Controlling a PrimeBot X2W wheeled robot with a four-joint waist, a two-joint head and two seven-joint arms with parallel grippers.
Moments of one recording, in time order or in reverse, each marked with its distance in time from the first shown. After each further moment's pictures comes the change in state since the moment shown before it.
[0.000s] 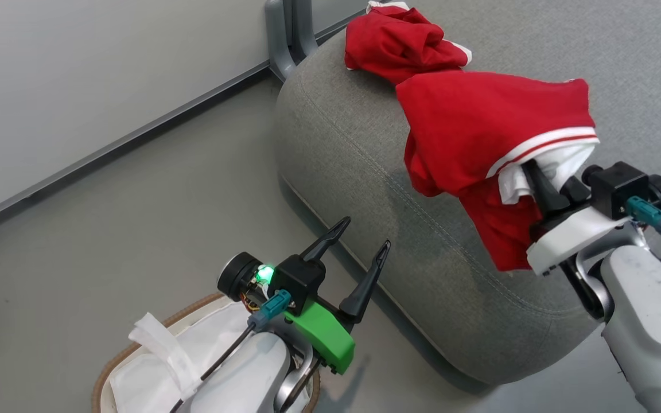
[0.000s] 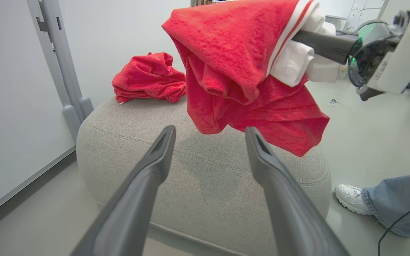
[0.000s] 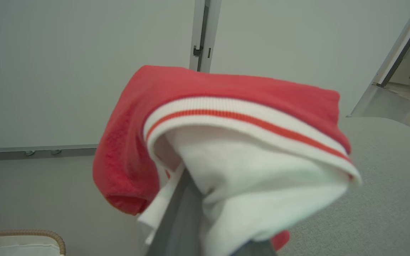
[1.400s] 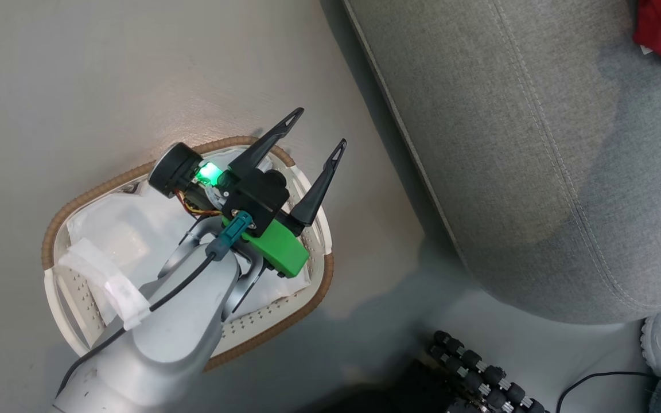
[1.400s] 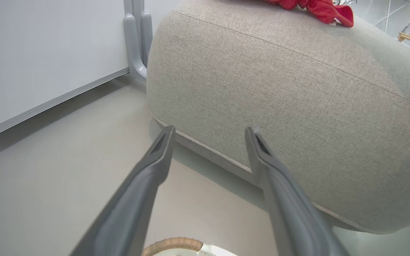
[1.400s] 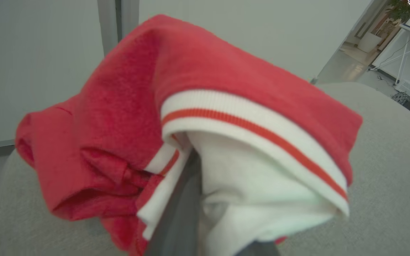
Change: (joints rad) left arm -0.263 0.149 -0.010 -0.038 0.110 0.029 0.000; right arm -0.557 -0.035 -0.410 0.406 -0.057 0.000 0.000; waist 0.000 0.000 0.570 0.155
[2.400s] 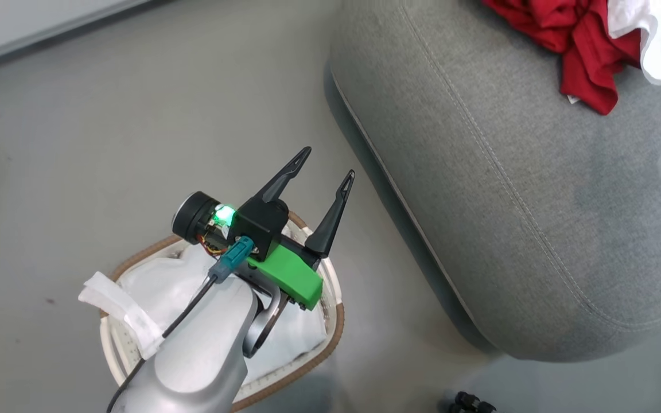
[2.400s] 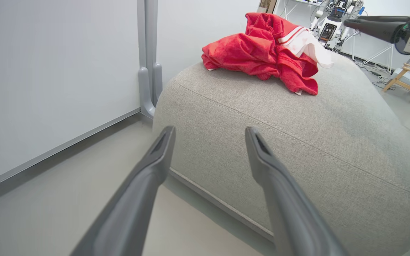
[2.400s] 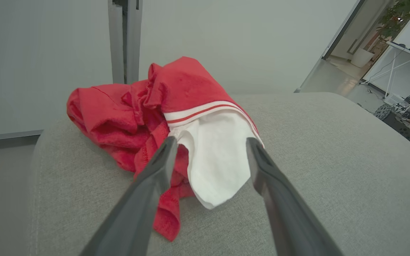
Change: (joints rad) left arm 0.132 -0.094 0.082 0.011 -0.074 -0.013 0.000; right arm 0.316 -0.026 0.018 -0.121 -0.052 0.000 0.000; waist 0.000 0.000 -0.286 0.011
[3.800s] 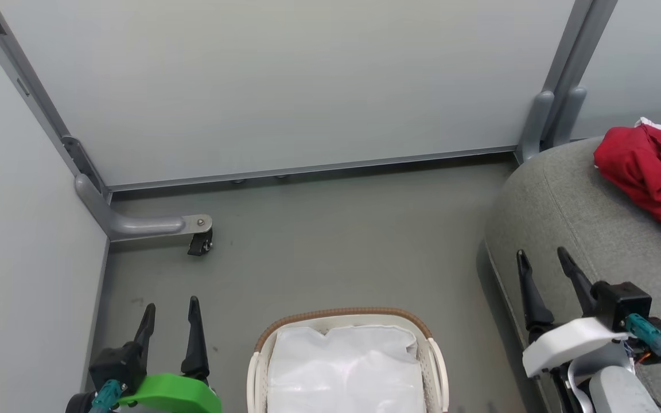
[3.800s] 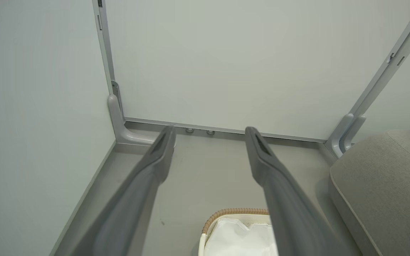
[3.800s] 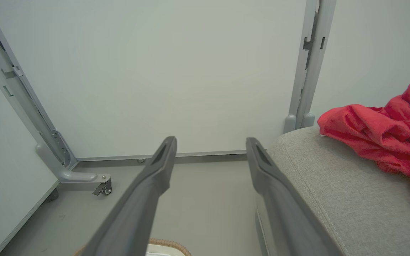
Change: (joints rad) left arm 0.530 -0.057 0.530 -0.073 0.000 0.081 0.000; right arm 0.584 0.326 0.051 -0.337 -0.039 0.000 0.000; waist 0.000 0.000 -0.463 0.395
